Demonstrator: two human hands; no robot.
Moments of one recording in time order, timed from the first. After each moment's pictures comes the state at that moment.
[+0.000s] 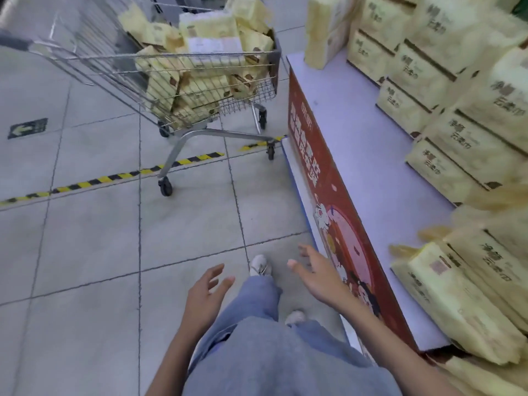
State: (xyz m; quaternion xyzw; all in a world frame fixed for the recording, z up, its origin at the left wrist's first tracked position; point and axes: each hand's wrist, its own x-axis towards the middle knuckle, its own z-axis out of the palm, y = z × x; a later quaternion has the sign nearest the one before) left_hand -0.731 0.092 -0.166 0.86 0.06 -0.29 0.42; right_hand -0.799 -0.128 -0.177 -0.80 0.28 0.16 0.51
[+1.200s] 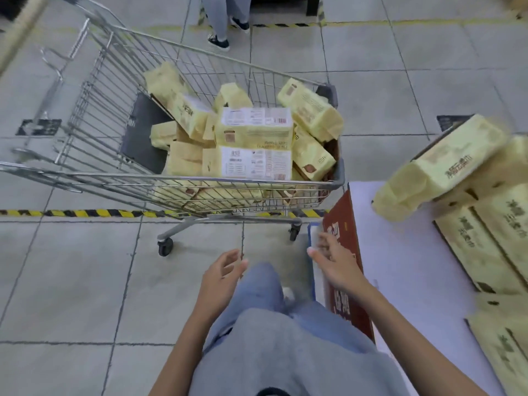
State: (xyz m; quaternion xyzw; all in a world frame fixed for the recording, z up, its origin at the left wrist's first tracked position) left_hand -0.239 -0.106 -0.171 0.81 0.13 -0.24 0.52; right_hand -0.267 -0.341 -0.170 -0.83 0.21 0.20 0.47
